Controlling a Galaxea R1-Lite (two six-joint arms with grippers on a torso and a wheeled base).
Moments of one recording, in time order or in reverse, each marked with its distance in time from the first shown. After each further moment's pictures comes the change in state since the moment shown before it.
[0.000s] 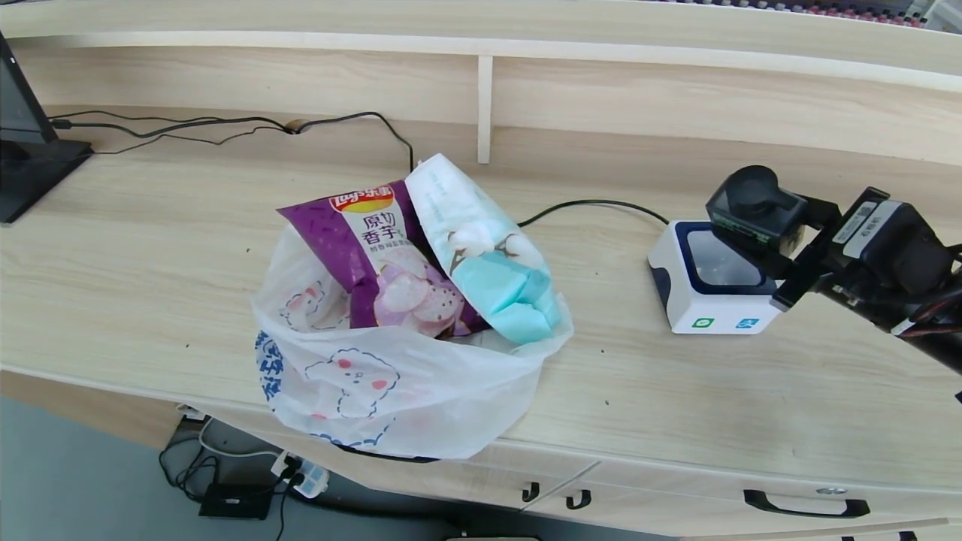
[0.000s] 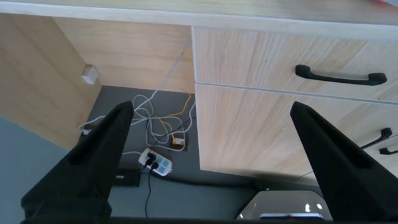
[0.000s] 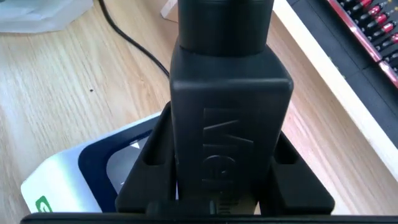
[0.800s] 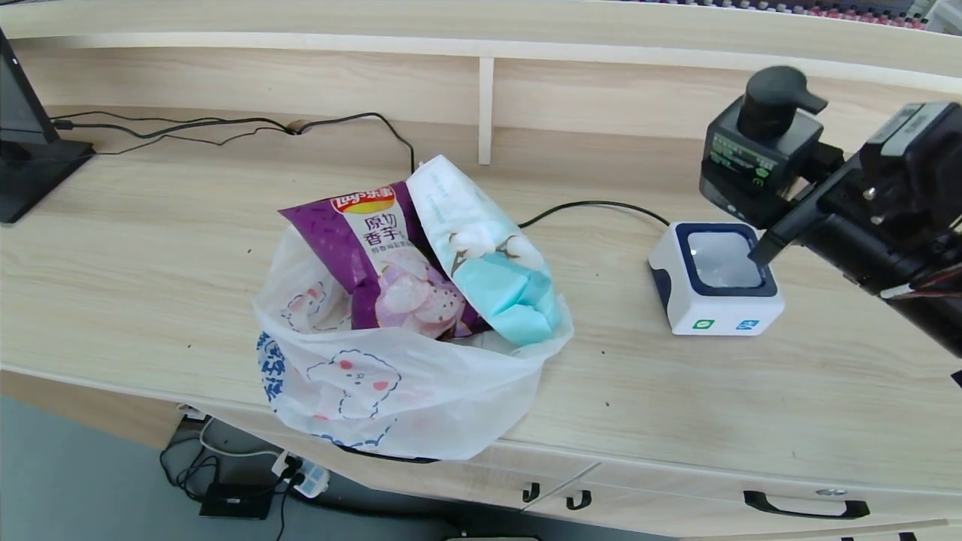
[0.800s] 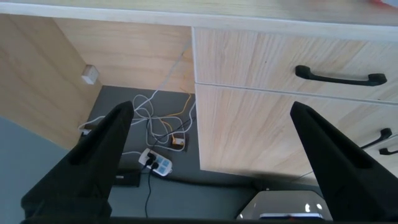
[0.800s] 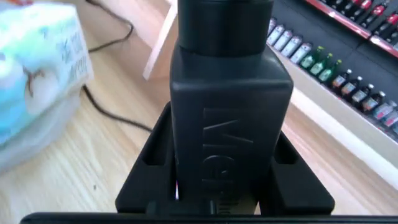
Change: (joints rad) left arm 0.000 0.000 0.000 0.000 0.000 0.000; right arm 0.166 -0.033 -0.112 -0.008 -0.215 0.267
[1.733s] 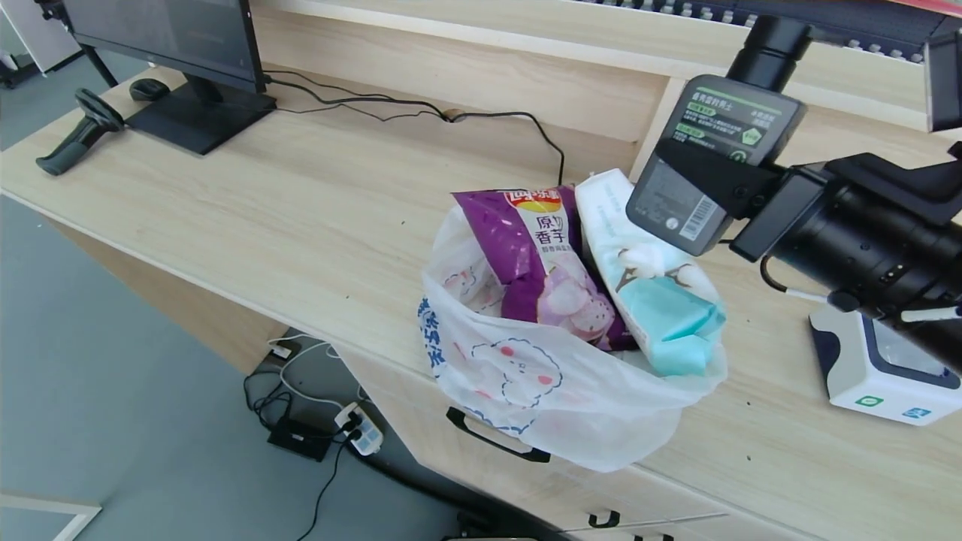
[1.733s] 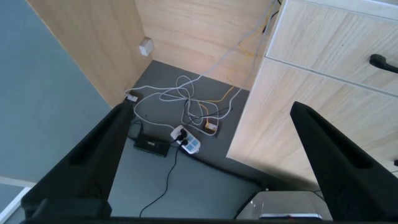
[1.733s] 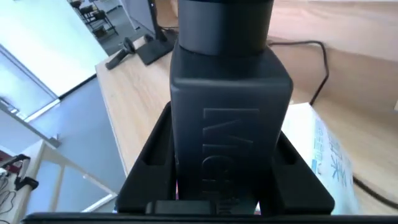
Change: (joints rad) left arm 0.000 0.000 0.000 0.000 0.000 0.000; right arm 0.297 -0.110 -0.035 0.255 -0.231 0.747
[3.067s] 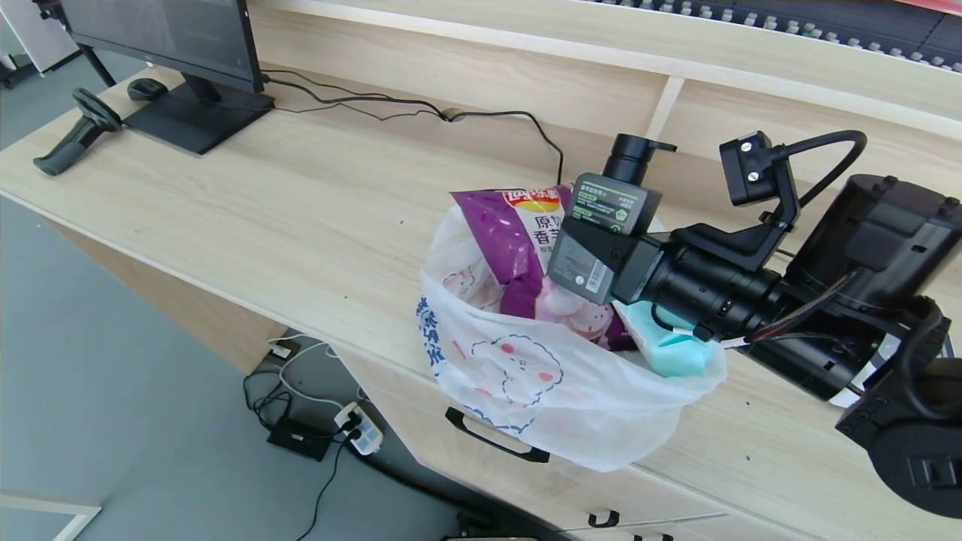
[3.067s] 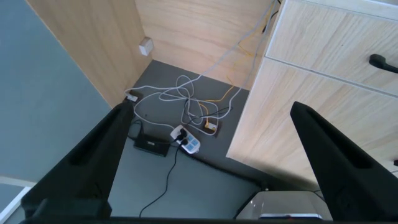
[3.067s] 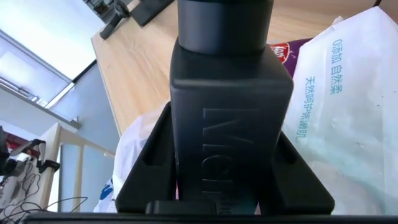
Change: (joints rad) left arm 0.000 0.000 0.000 0.000 0.000 -0.001; right arm 0.038 0.230 -0.036 -0.045 -0.007 0.103
